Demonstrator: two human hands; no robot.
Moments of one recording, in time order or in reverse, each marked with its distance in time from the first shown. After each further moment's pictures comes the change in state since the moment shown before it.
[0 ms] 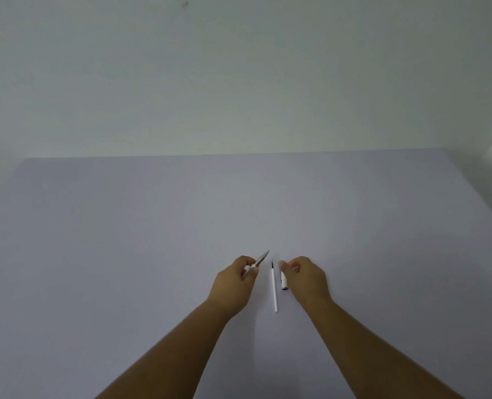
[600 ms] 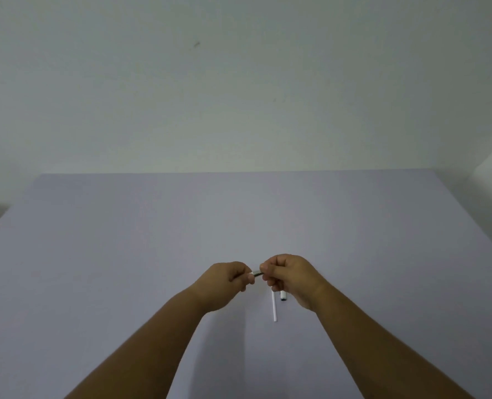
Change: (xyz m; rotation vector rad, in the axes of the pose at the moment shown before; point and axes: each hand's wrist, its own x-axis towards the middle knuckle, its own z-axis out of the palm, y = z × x) left_hand -0.012 0.023 -0.056 0.233 -0.198 0.180; right_hand -0.031 -0.055 -0.034 0.476 -0.497 -0.108
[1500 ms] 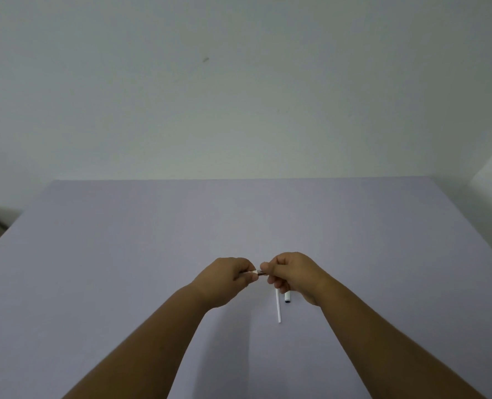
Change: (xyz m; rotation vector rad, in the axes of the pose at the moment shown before) left_hand -0.013 0.008 -0.016 0.168 0.081 0.151; right_hand -0.008 -0.018 0.004 -0.201 -0.048 -0.028
